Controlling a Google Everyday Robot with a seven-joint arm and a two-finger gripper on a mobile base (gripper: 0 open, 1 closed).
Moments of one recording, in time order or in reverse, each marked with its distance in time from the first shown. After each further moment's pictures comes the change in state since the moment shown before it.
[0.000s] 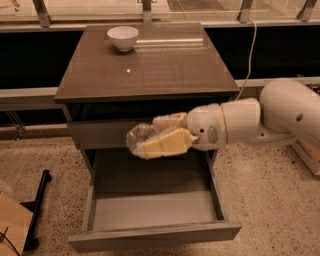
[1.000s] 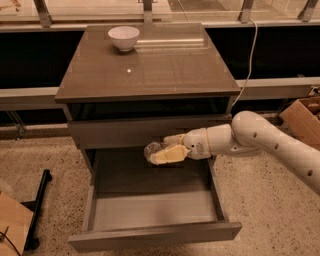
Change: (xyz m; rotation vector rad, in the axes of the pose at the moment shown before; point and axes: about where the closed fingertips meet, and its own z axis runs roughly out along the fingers) arm 0.124 -0.164 0.028 0.080 0.067 0.108
